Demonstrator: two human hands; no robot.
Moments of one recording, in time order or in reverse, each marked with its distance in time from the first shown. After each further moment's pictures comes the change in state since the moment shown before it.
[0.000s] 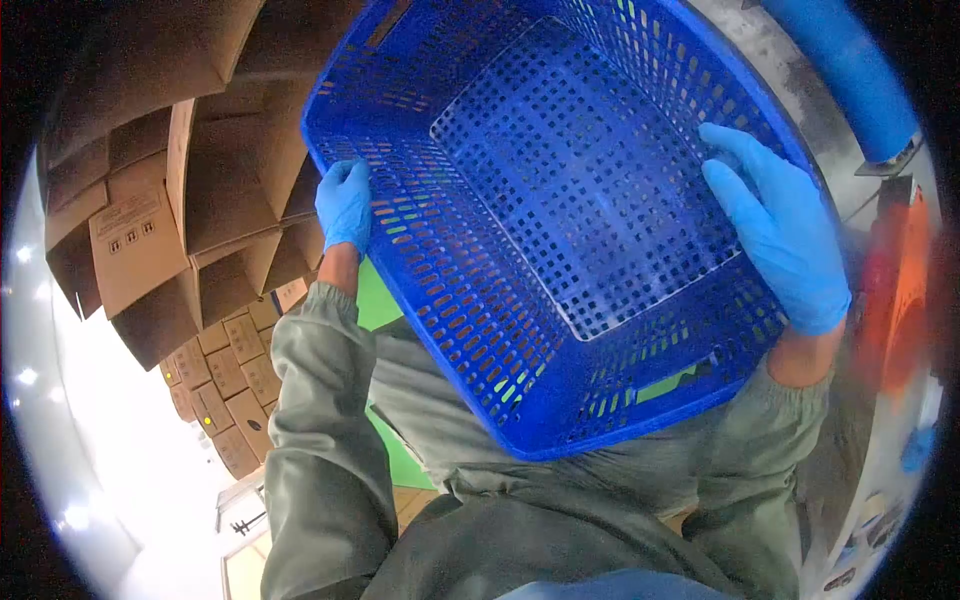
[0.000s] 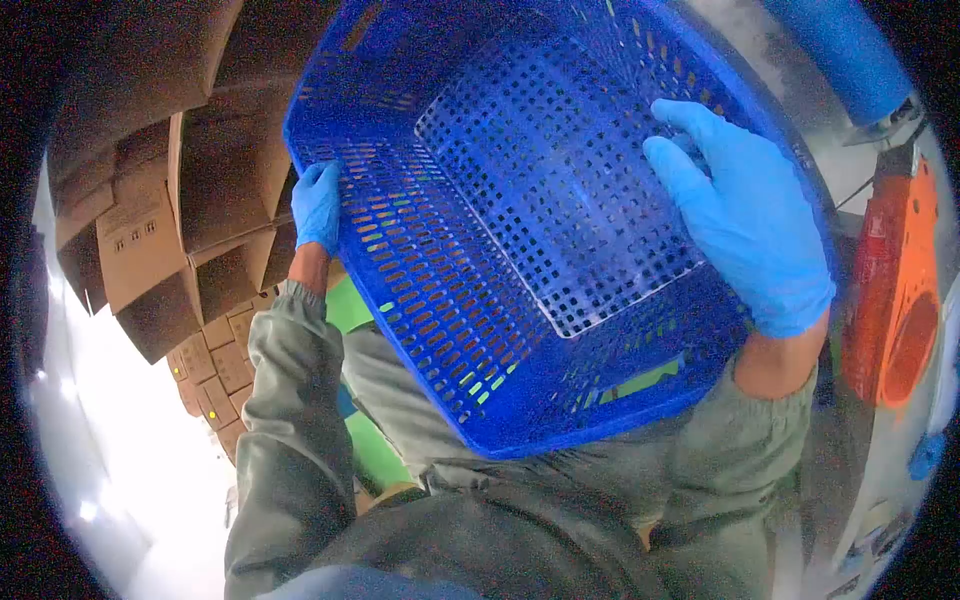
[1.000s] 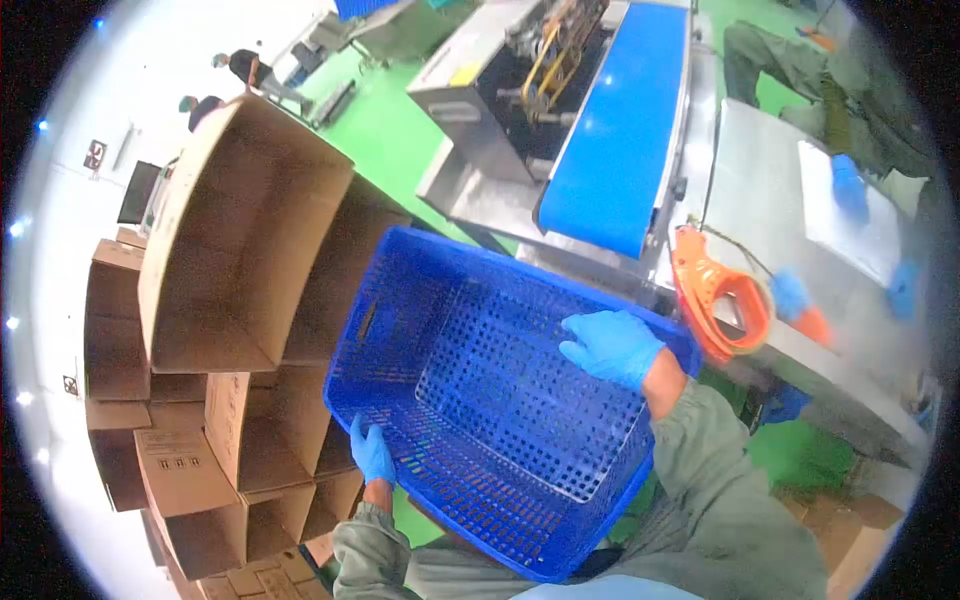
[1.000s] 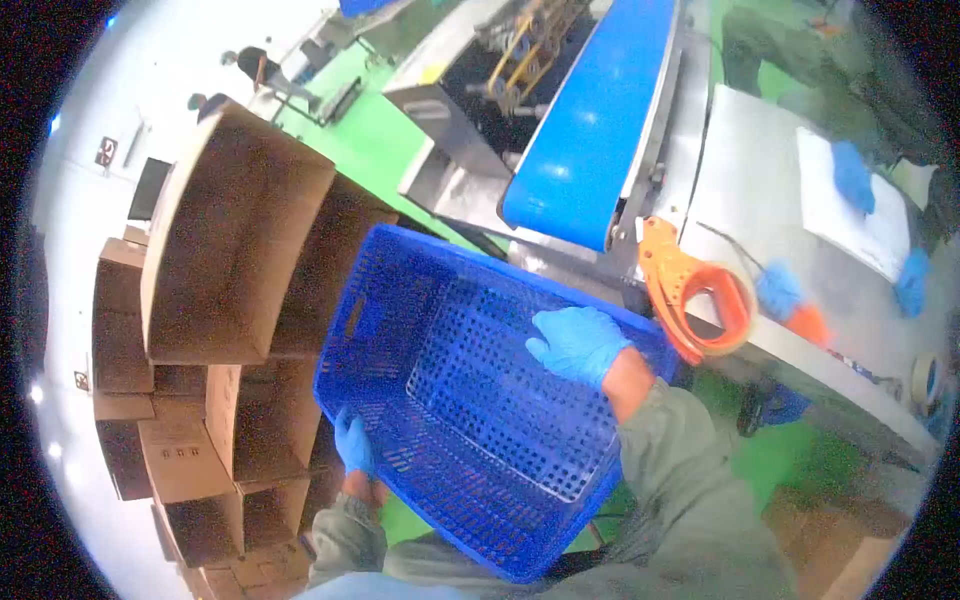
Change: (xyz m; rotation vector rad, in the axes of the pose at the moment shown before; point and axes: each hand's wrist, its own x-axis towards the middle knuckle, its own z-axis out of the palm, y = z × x) left_hand 0.010 -0.028 0.012 -0.519 -0.076 0.125; right_hand -0.005 0.007 0.005 -0.236 0.045 -0.014
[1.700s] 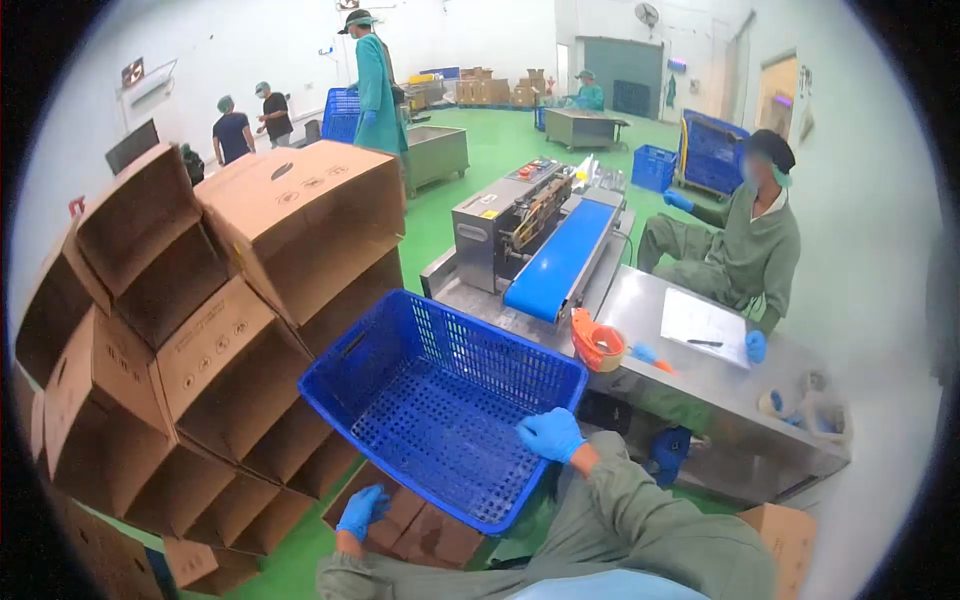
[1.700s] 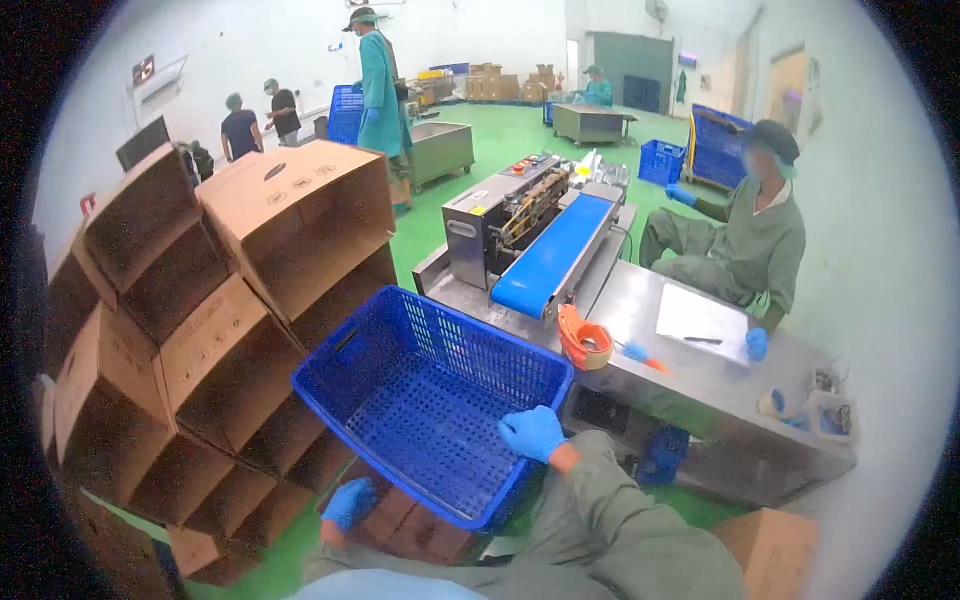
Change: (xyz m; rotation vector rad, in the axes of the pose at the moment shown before) left_hand -0.146 -0.087 -0.049 -0.473 -0.641 -0.414; right_hand -0.152 -0.077 0.048 -0.502 0.087 -0.015
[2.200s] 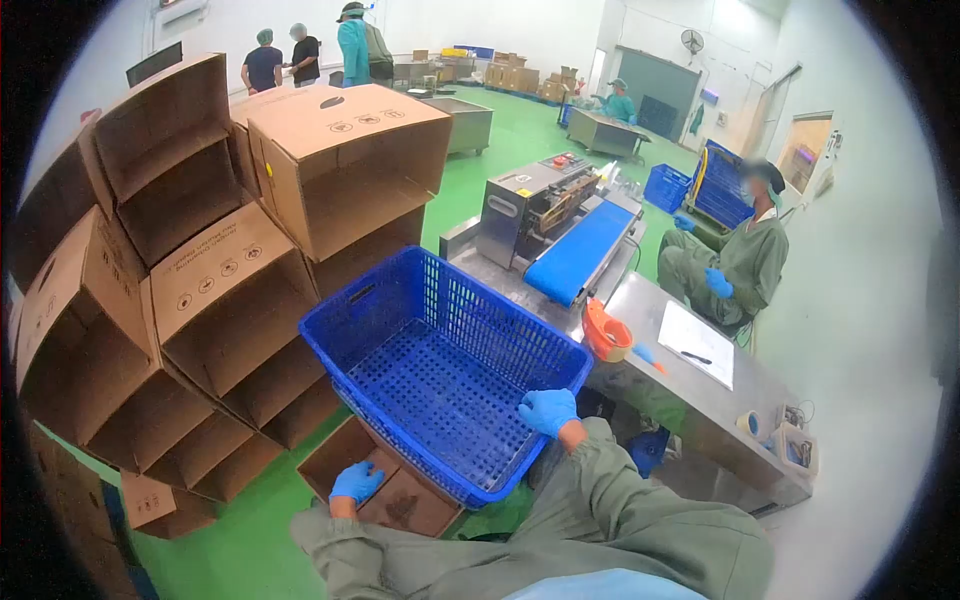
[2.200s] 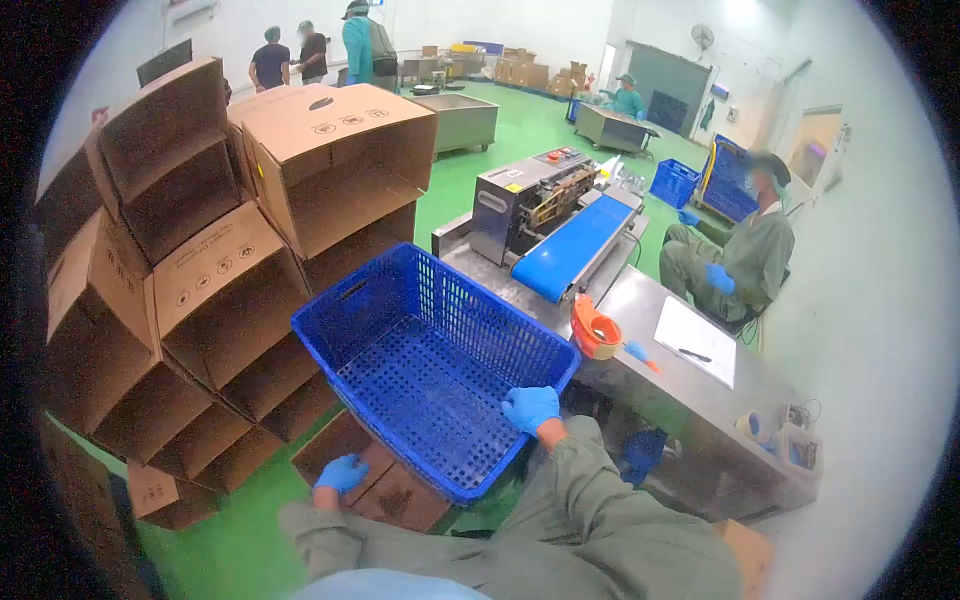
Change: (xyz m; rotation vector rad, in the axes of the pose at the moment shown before) left_hand -0.015 -0.021 0.003 1.091 0.009 0.129; right_hand 0.016 -0.019 0.000 -0.159 -0.125 0.199
